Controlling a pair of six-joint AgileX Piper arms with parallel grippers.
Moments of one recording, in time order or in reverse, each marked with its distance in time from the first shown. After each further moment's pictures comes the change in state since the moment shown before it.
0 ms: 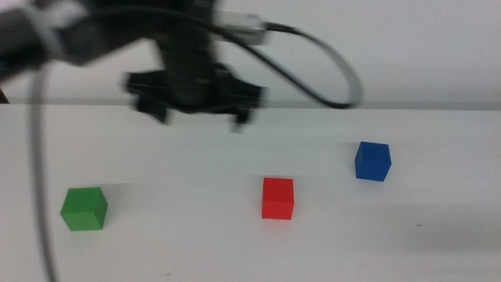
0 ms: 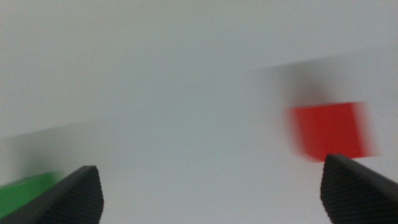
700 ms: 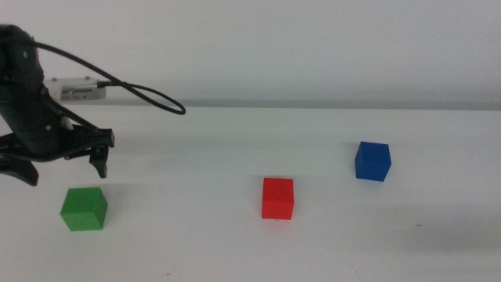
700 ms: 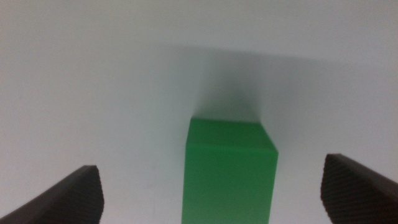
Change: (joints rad) left arm 0.571 -0.007 0.375 -0.142 -0.172 0.285; right arm 0.000 0.000 0.000 0.000 0.000 0.000
